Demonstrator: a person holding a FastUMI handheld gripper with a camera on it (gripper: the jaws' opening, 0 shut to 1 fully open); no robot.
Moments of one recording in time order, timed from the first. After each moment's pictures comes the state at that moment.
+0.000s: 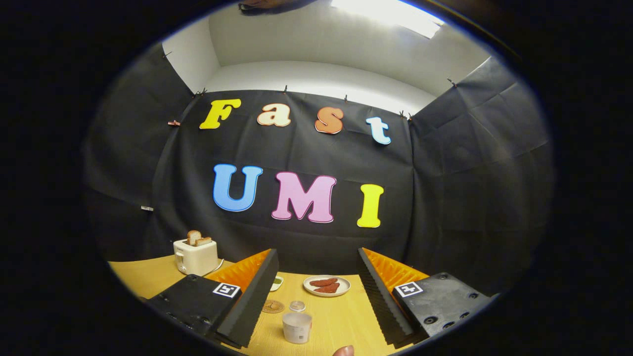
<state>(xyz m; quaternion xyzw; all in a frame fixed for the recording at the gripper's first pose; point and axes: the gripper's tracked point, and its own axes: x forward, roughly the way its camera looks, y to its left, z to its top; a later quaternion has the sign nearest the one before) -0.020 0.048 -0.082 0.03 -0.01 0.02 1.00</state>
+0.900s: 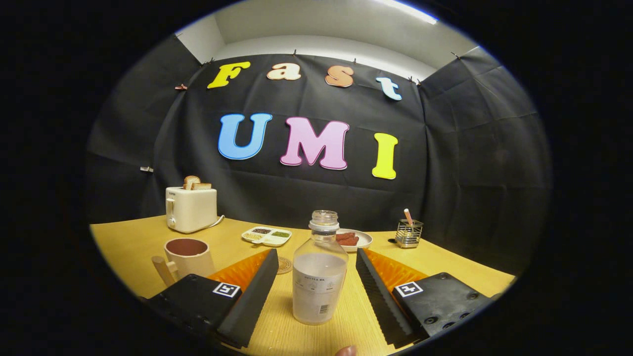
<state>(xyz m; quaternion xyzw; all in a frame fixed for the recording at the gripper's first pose) 0.014 0.092 -0.281 0.03 0.07 0.03 1.00</state>
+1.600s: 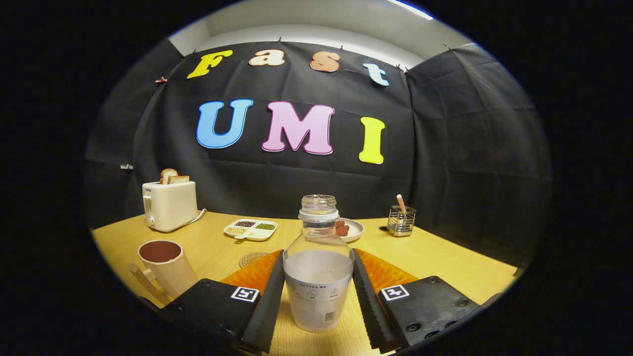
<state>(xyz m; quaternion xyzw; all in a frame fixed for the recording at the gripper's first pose) 0.040 0.091 -0.281 0.00 0.11 -0.01 0.99</state>
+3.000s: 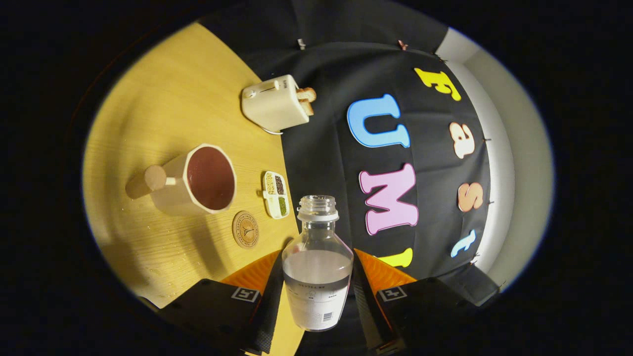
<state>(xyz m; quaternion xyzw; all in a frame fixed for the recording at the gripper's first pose) 0.046 0.198 -0.225 -0.60 0.06 0.18 0.78</state>
